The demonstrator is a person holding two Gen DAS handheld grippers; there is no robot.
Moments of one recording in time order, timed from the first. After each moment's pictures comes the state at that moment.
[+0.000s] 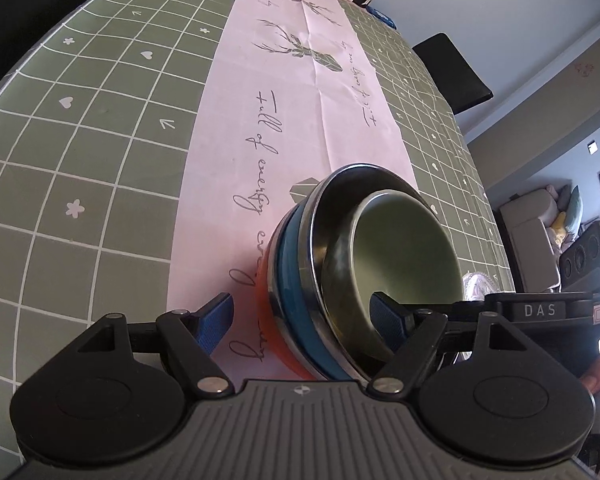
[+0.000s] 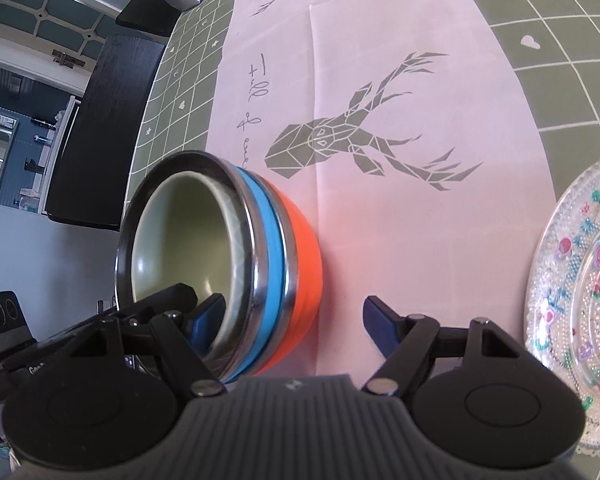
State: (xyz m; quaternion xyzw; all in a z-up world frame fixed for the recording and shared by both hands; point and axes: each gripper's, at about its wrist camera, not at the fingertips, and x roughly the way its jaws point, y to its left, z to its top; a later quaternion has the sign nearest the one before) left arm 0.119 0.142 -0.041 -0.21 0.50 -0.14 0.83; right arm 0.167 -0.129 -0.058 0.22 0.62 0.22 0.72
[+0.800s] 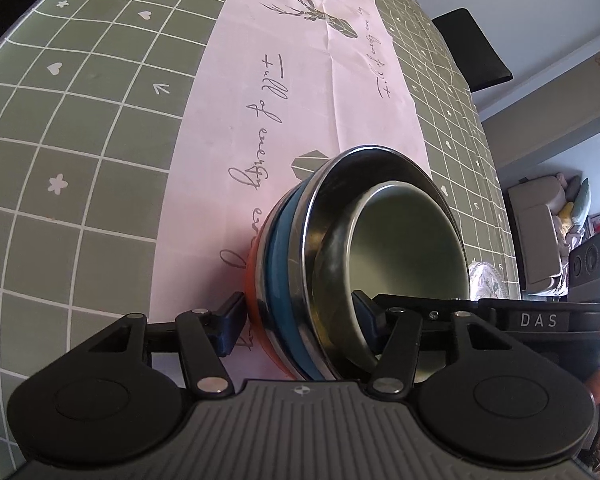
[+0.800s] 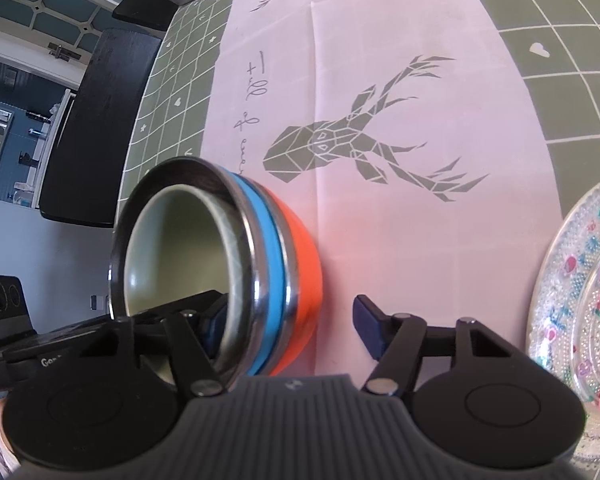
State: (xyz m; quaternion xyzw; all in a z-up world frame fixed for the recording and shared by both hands) left arm 0.139 0.133 -0.048 -0.22 0.56 -0.13 0.79; right arm 0.174 -0.123 -0.057 0.21 0.62 0.22 0.72
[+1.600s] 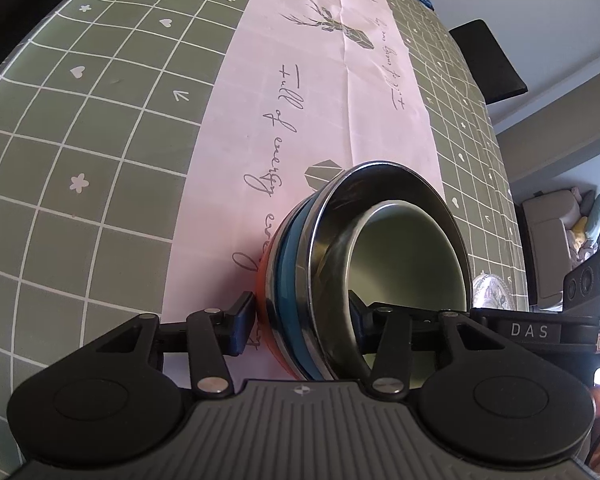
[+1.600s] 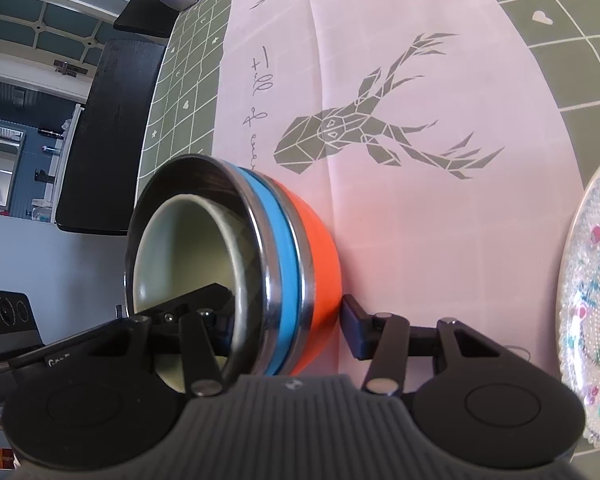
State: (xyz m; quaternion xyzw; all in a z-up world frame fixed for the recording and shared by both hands) left arm 0.137 0.133 -0.041 -0.22 0.56 -0.09 0.79; right arm 0.171 -0.126 -0.063 0.26 0.63 0.22 0.70
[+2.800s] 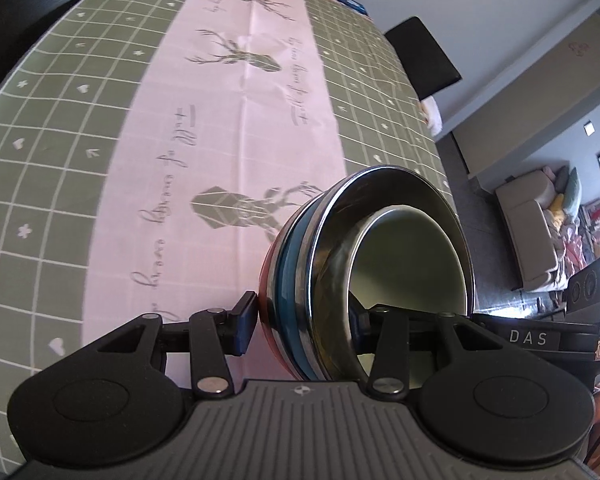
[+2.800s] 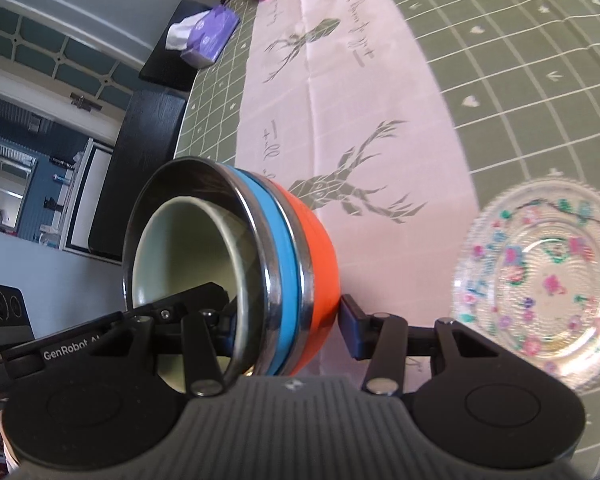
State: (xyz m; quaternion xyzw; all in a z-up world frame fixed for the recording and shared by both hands) left arm 0.125 0.059 0.027 -0.18 0.52 -0.15 0.82; right arm 0.135 -0.199 0.011 0.26 0.56 0.20 0.76
